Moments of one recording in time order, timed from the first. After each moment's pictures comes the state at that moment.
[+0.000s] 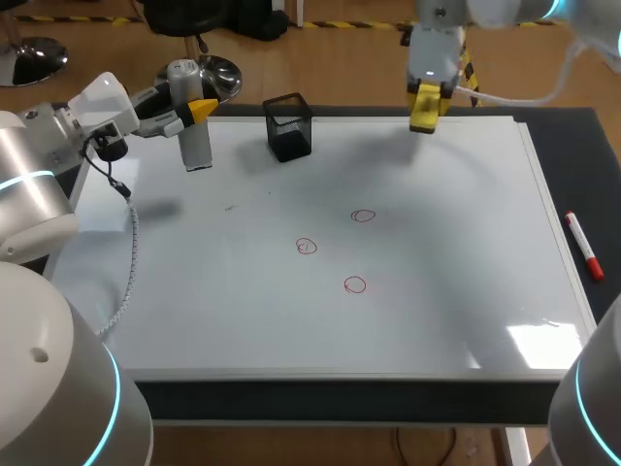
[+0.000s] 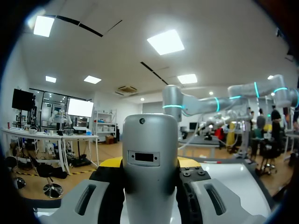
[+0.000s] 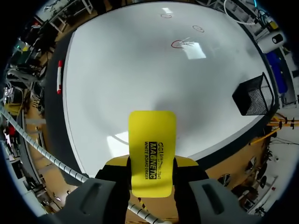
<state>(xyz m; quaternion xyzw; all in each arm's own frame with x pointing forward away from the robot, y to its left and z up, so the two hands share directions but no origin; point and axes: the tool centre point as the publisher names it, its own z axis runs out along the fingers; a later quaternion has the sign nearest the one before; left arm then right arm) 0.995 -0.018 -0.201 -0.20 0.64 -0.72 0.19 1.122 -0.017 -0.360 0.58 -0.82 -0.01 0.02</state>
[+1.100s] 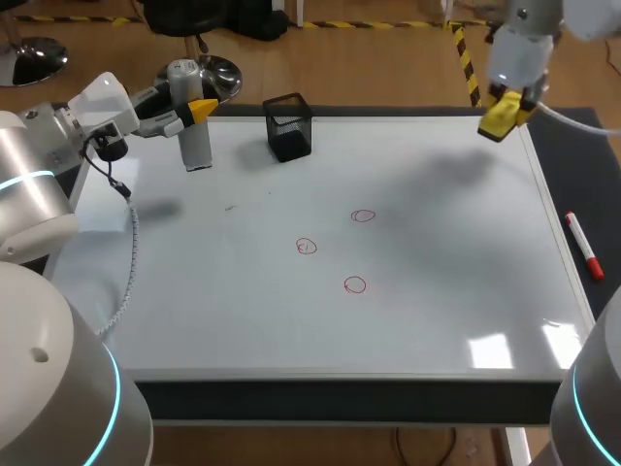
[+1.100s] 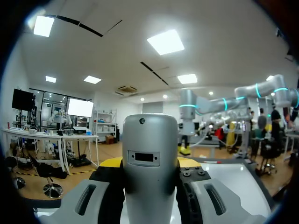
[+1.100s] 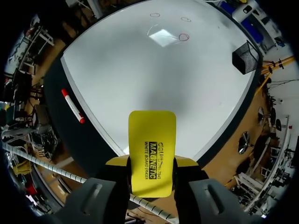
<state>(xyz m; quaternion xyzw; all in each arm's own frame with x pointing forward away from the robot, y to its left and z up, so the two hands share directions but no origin) 0.995 -0.018 -0.201 -0.20 0.64 -0.72 0.19 1.065 -0.146 -0.337 0.39 -0.92 -0.01 0.00</state>
